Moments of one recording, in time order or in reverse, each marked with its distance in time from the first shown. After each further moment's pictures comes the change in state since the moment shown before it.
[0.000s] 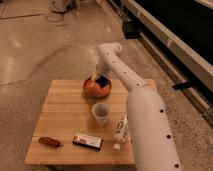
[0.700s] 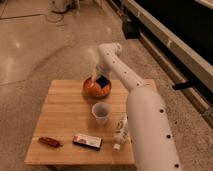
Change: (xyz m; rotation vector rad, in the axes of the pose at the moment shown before) arm 0.000 0.001 0.000 -0.002 0.000 0.001
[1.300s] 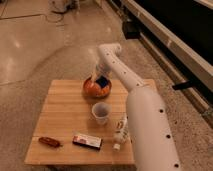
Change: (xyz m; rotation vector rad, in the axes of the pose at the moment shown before) arm 0.000 0.000 0.001 0.000 -0.002 0.000
